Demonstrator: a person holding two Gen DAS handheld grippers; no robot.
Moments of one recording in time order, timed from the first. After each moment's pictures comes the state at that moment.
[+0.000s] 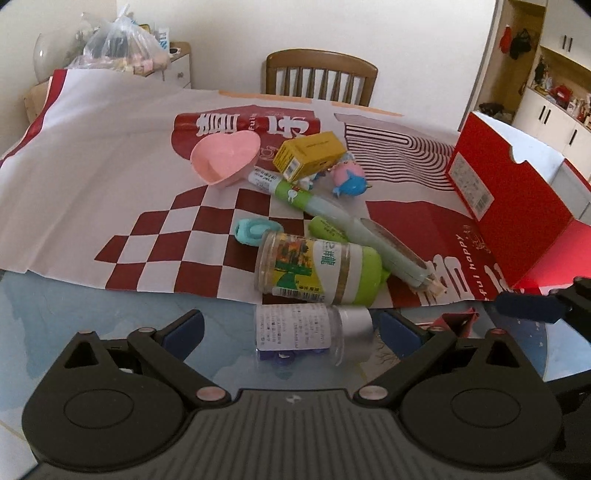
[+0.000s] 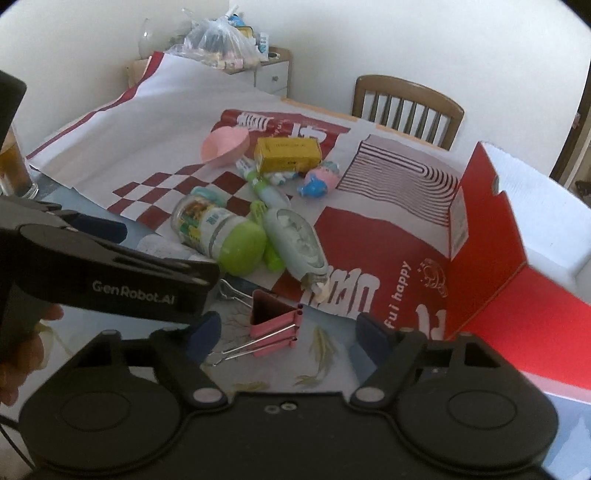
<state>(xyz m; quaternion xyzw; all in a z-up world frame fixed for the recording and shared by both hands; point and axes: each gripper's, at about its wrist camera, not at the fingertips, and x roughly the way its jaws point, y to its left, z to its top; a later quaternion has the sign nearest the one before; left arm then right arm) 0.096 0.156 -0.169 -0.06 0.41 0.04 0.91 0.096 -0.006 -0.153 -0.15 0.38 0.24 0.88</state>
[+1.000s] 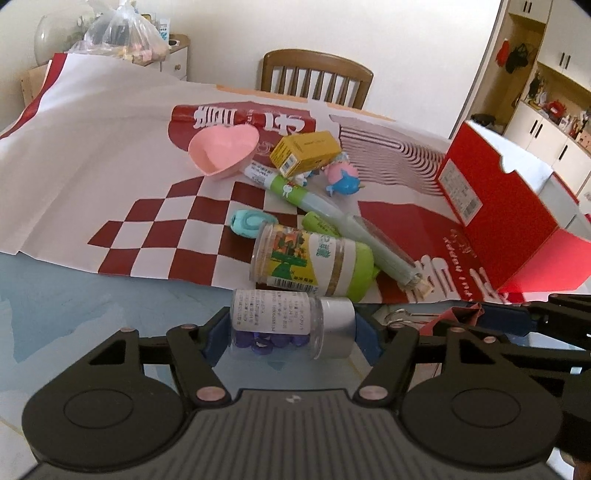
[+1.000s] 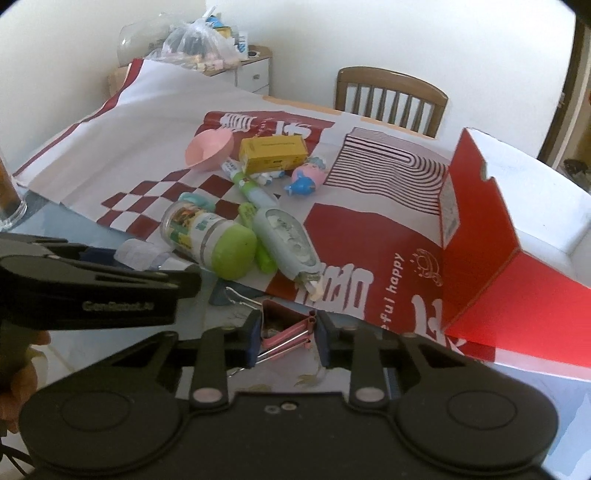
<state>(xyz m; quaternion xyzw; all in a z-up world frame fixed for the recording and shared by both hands) 0.086 0.163 -0.166 -0.10 0.41 0.02 0.91 0.097 -0.009 -0.147 -0.12 0.39 0.21 0.89</state>
